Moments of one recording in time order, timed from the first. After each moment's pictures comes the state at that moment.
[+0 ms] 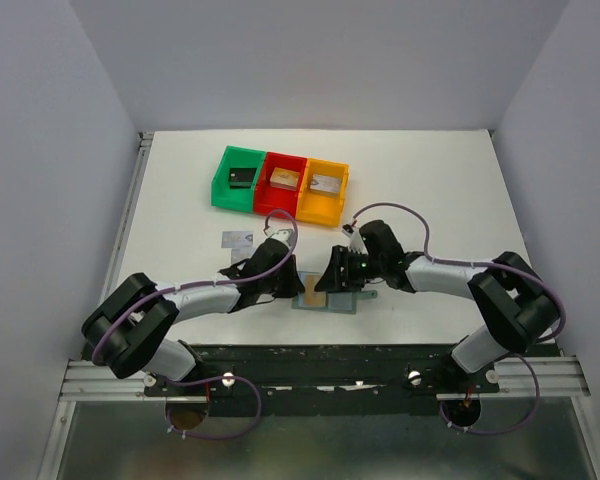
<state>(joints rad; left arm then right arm) -0.77 1.43 0.56 0.12 0.08 -0.72 0.64 1.55 0.65 0.14 -0.53 0.70</state>
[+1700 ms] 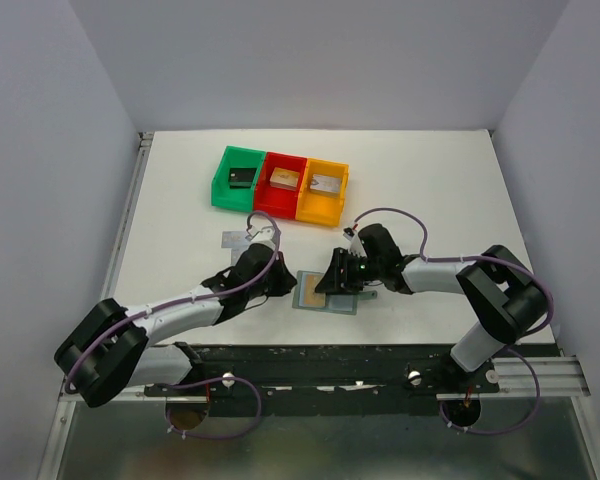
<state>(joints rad) -0.77 1.23 0.46 0.13 -0.03 -0.75 0.63 1.63 0.63 0.23 -0.53 0.77</state>
